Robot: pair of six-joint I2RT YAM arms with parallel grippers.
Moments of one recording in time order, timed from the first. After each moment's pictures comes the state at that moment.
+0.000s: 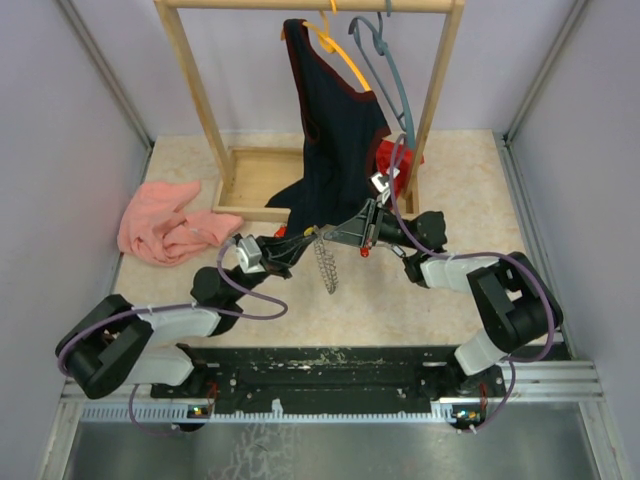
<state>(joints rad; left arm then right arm) -0.74 1.30 0.31 1.52 0.29 -0.06 0.44 1.54 0.61 1.33 -0.94 1.35</state>
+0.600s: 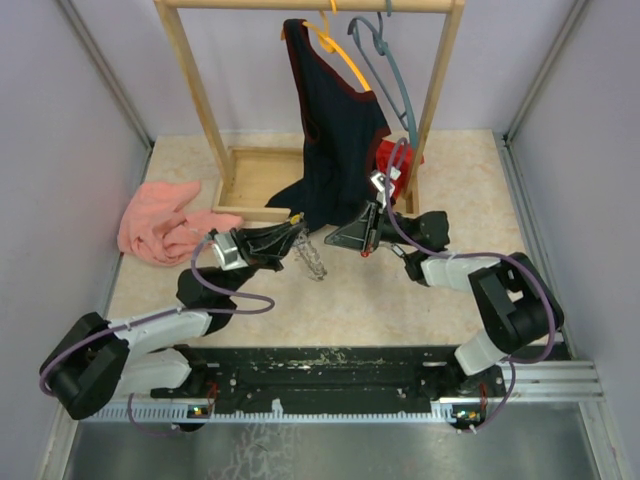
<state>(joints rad) -0.74 1.18 0.35 1.50 0.26 -0.15 0.44 1.53 0.63 1.38 -1.02 1.19</state>
